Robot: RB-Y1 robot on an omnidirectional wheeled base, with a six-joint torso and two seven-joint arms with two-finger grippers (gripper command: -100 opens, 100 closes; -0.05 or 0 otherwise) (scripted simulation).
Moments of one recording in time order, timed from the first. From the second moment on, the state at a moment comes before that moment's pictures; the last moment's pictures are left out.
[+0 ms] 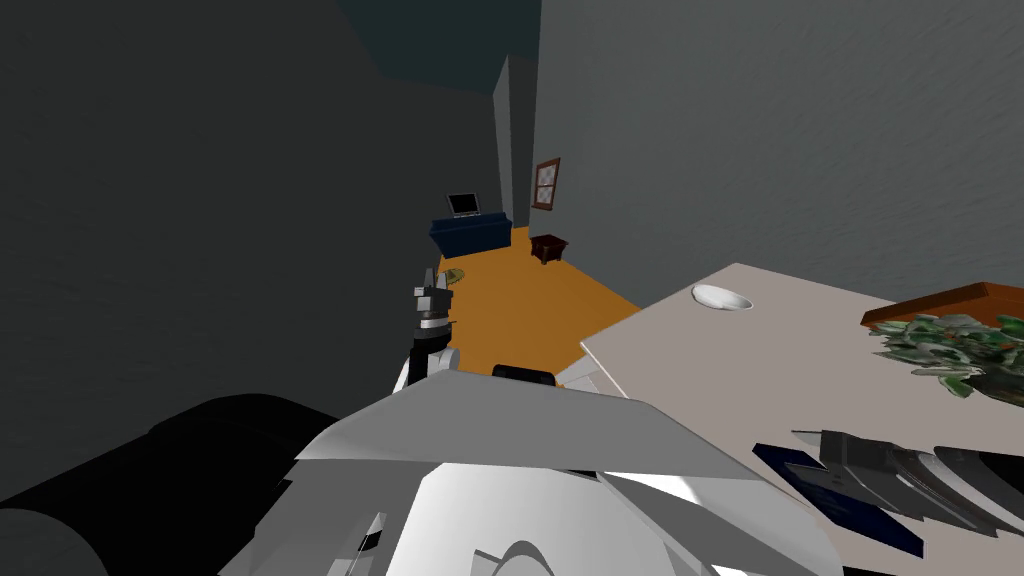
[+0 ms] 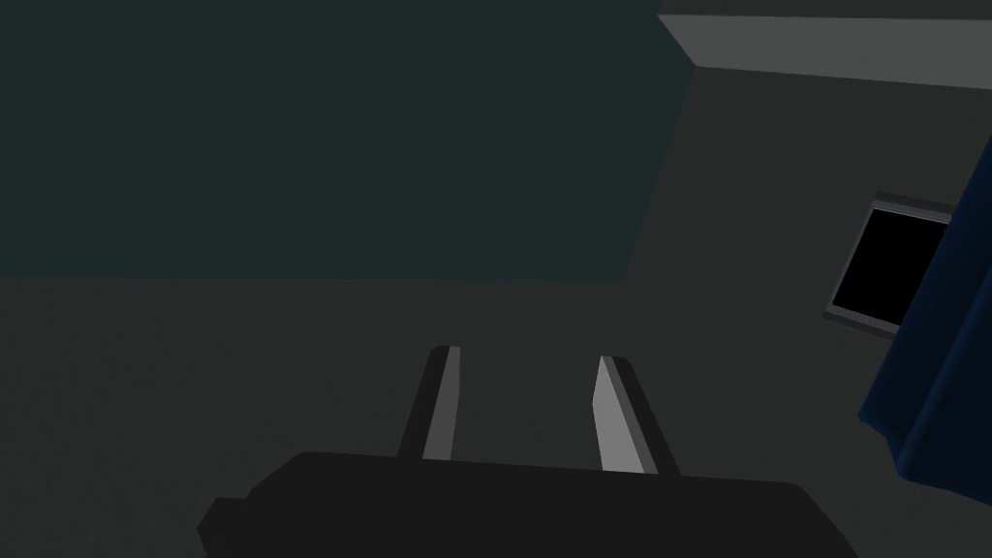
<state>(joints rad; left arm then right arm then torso) 0.54 0.00 0.03 -2.31 -0.02 -0.49 0.08 0.69 -1.61 0.11 -1.12 0.99 -0.95 -0.10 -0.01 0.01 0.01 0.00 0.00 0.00</state>
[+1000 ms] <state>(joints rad) 0.54 -0.01 0.03 -2.31 -0.02 -0.49 0.08 0.67 -1.56 0.16 -1.09 1.03 -0.93 -0.10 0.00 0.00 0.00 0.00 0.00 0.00</state>
